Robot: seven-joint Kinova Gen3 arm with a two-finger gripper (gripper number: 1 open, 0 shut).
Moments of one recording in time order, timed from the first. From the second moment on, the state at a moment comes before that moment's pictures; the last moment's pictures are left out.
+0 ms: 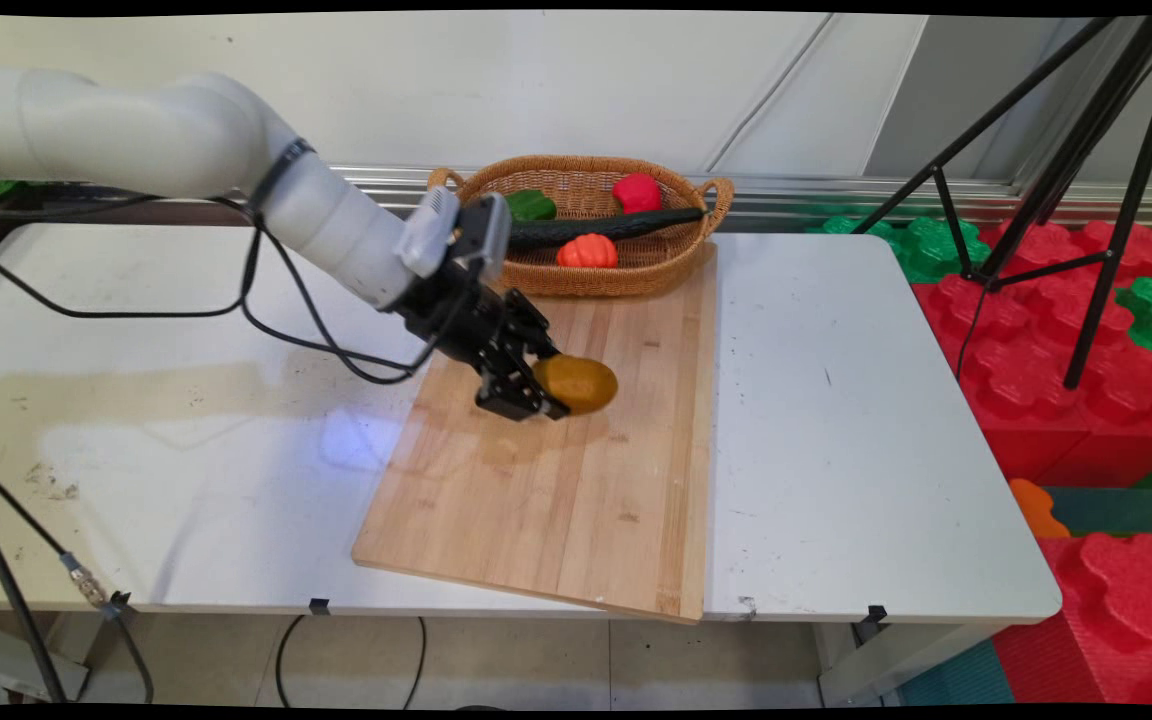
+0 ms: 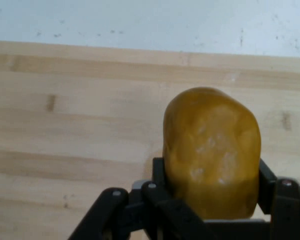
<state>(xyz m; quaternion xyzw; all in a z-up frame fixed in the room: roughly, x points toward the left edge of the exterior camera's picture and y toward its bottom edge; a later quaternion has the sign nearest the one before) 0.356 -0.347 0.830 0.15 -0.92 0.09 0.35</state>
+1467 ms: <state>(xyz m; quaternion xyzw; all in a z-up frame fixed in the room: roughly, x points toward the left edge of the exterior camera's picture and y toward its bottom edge) 0.482 -0.407 0.916 0.29 -0.85 0.23 0.38</state>
